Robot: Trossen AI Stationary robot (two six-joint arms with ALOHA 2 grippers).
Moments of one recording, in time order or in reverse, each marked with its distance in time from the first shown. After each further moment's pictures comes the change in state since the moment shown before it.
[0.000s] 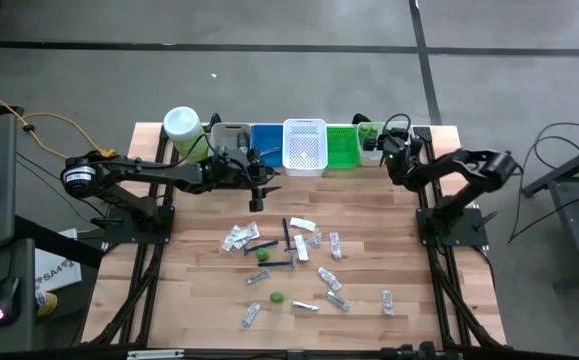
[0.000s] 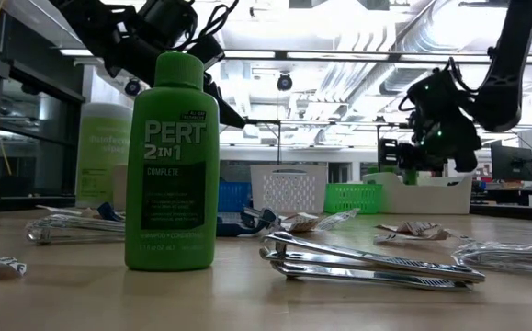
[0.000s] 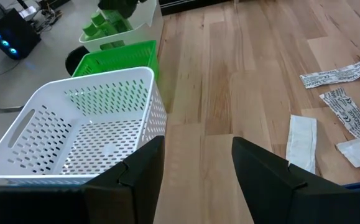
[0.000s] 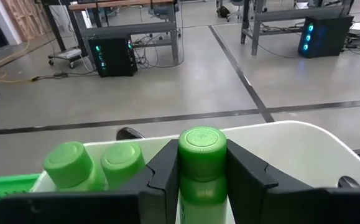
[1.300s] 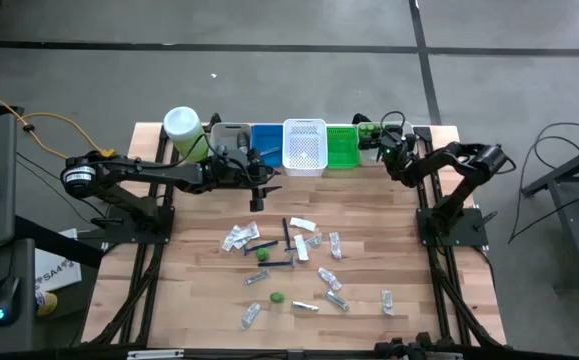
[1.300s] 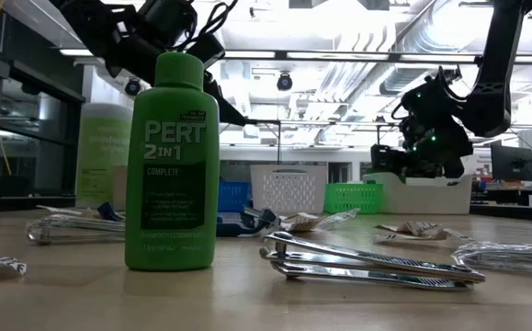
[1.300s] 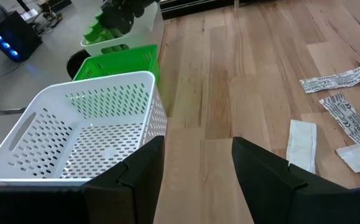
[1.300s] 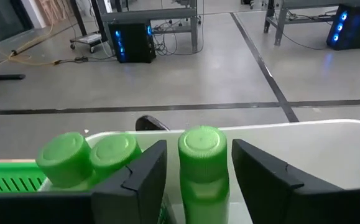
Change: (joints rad) left arm 0.000 0.000 0.001 0.013 0.002 -0.007; right arm -0.052 0.085 0.053 0.020 -0.150 -0.024
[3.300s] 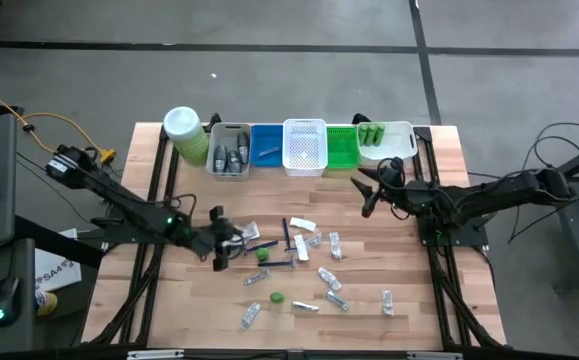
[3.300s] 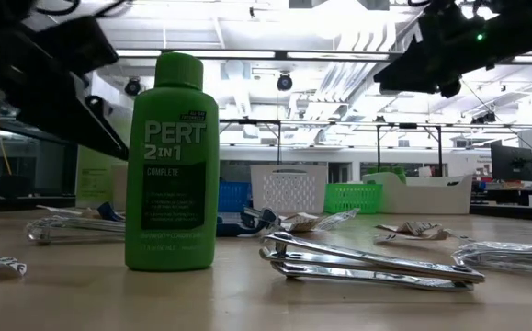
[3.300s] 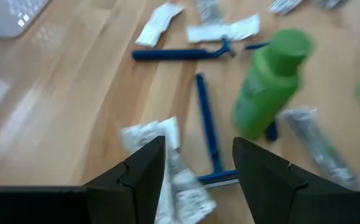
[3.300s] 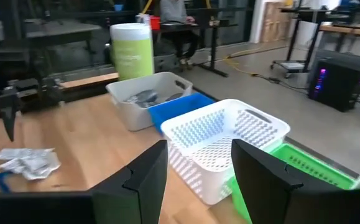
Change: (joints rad) left arm -0.730 -0.230 -0.307 -0.216 -0.513 -0.743; right arm 0.896 -0.866 0.000 -0.725 0.039 -0.173
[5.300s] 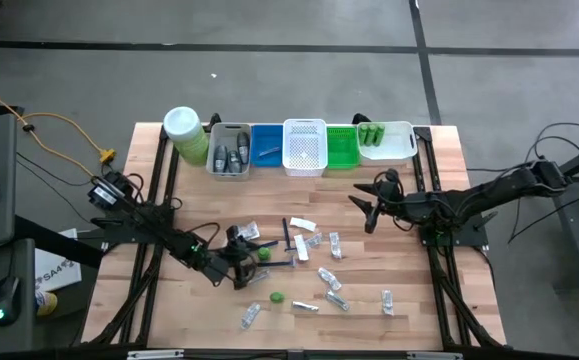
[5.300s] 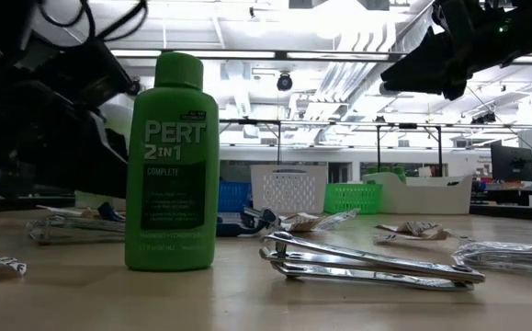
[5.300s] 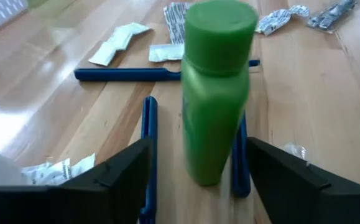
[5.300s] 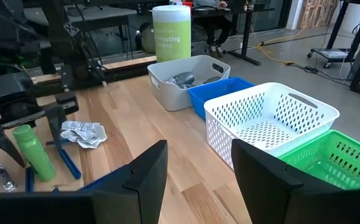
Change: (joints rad) left arm -0.094 0.542 0.054 0.593 -0.174 -0.012; right arm 0.143 0.015 0.000 -0.060 0.000 0.075
